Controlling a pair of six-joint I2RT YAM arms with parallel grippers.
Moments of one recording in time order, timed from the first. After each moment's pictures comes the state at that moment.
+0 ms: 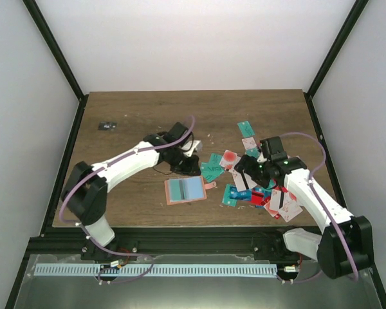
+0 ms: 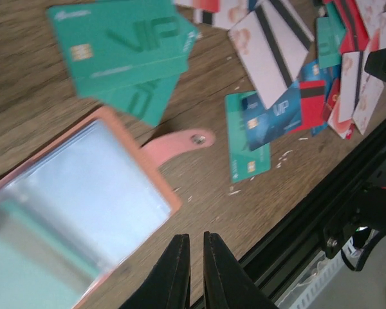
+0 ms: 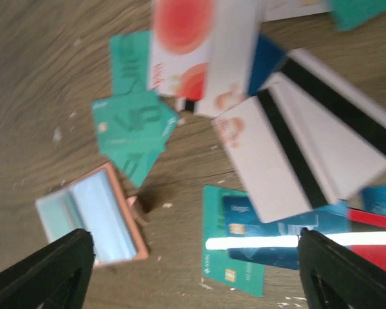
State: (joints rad) left arm -0.69 1.65 1.24 -0.72 0.45 -0.44; right arm 0.28 1.16 0.78 -0.65 -0.33 0.70
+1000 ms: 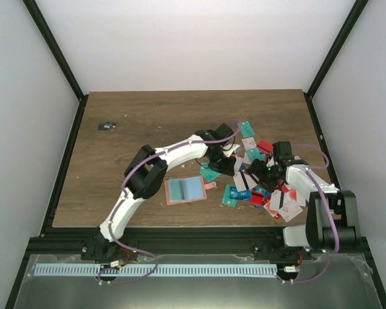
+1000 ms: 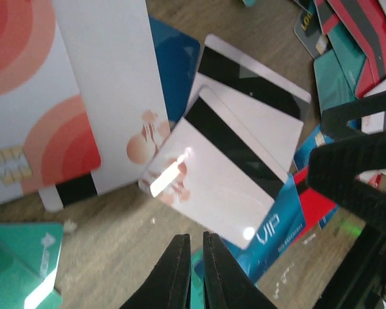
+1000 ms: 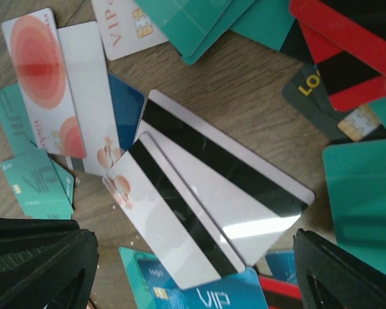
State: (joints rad) left arm -0.84 2.33 1.91 -0.79 0.51 -0.35; right arm 0.04 1.32 0.66 -0.53 -0.37 0.65
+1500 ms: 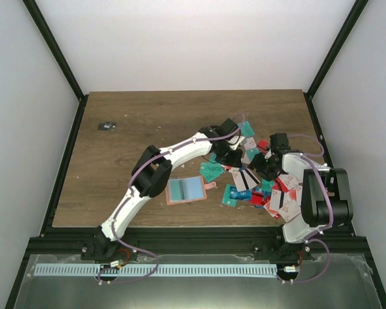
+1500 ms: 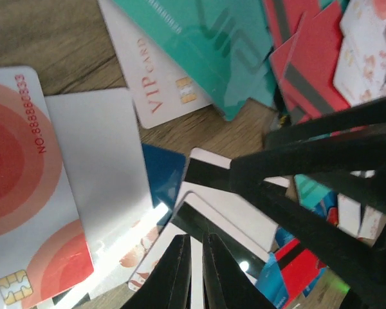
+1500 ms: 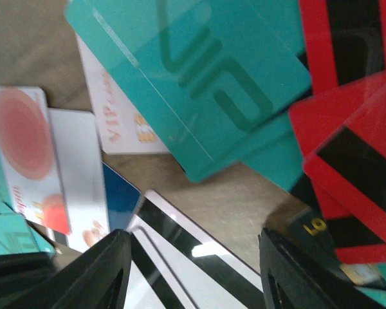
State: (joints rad) left arm -0.84 2.45 2.11 -0.74 0.47 -0.43; right arm 0.03 1.53 0.78 -0.44 -0.31 0.55
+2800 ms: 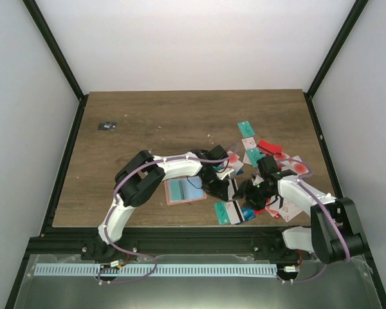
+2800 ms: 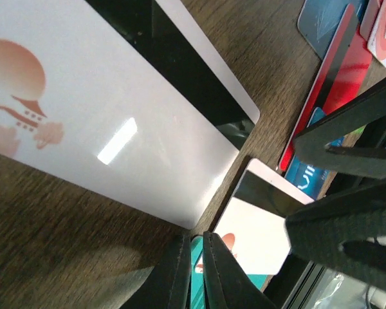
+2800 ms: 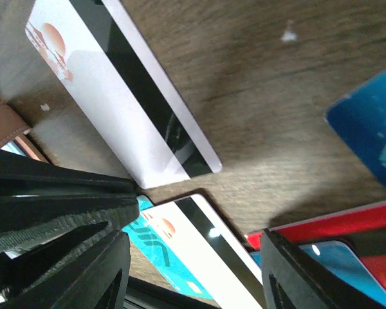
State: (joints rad) left arm -0.92 2.19 1.51 -0.62 0.66 -0.35; right arm 0.25 1.27 0.52 -0.60 -0.56 0.72
